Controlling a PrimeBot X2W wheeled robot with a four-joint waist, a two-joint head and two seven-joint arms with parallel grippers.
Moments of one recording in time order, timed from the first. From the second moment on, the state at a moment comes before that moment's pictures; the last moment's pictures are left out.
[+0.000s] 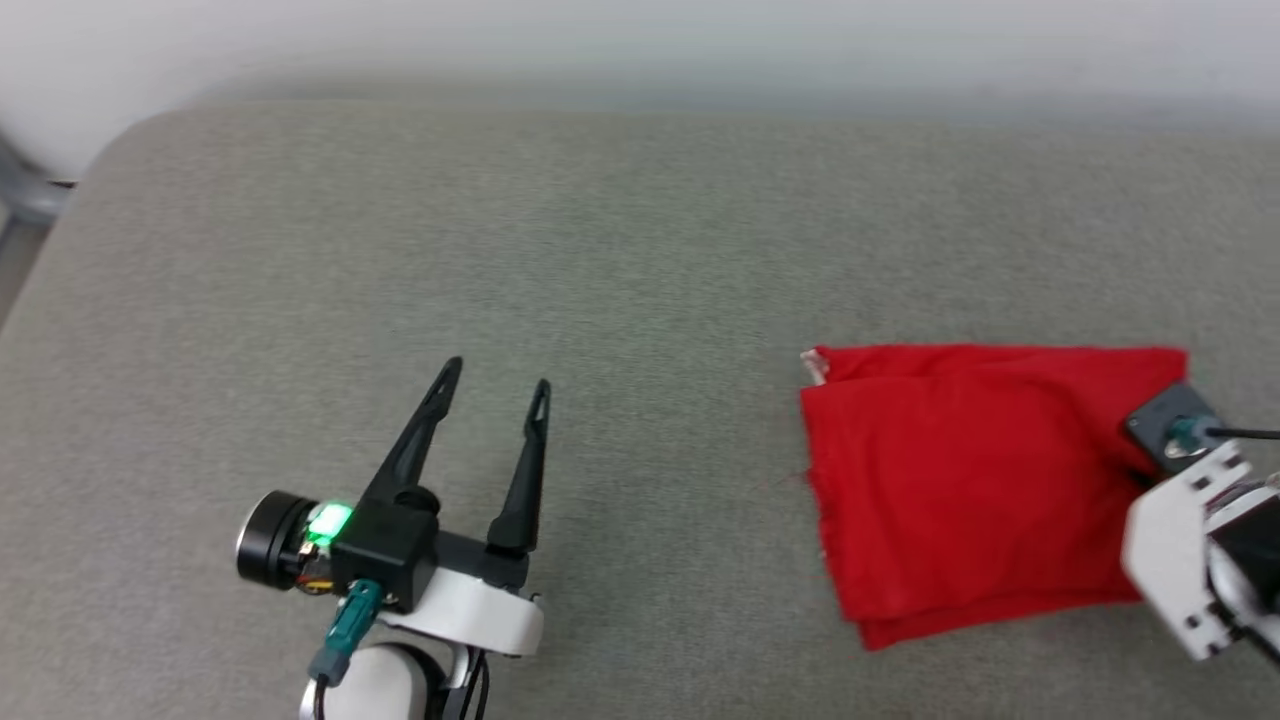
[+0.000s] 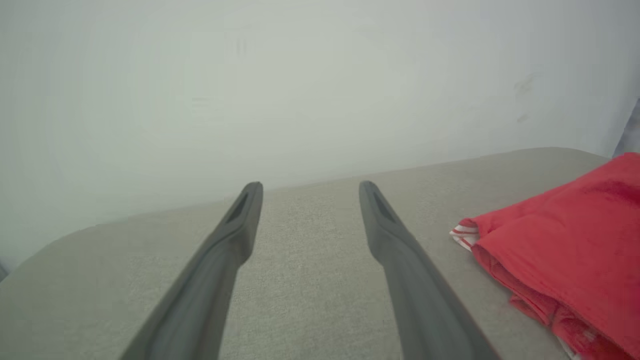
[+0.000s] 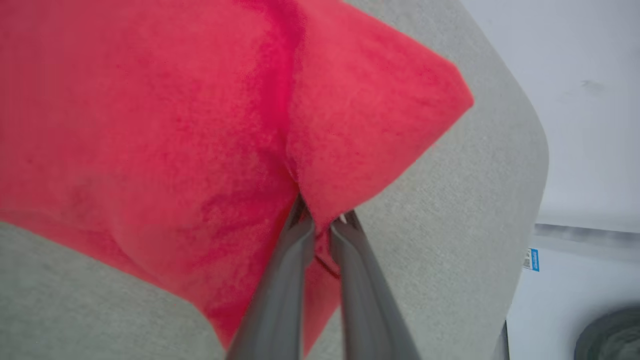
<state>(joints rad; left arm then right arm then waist) -0.12 0.06 -0.16 -0.01 -0.01 -0.09 -0.26 -0.22 -0.61 0.28 -0.07 0.17 0.13 0.73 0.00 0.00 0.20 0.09</state>
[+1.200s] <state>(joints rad) -0.50 0.18 -0.45 -0.24 0.10 -0.12 -0.26 -0.65 -0.82 -0.03 0.60 -0.07 0.13 0.16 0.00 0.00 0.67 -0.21</state>
